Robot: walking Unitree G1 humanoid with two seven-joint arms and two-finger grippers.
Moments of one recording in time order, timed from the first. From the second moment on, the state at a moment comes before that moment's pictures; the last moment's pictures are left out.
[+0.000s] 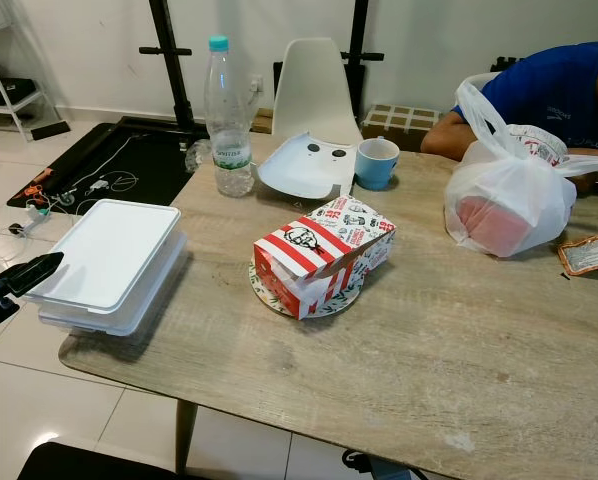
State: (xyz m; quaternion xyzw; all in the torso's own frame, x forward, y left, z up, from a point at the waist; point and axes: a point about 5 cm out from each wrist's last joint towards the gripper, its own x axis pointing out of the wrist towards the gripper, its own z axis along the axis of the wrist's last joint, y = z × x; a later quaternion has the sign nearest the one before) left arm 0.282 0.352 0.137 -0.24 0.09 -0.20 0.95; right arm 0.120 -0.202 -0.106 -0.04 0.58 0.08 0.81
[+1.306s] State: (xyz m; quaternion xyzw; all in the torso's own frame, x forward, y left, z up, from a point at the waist) left arm 0.290 0.339 0.168 -0.24 0.03 -0.27 0.93; right arm 0.120 -0.202 -0.106 -0.05 0.59 0.09 0.80
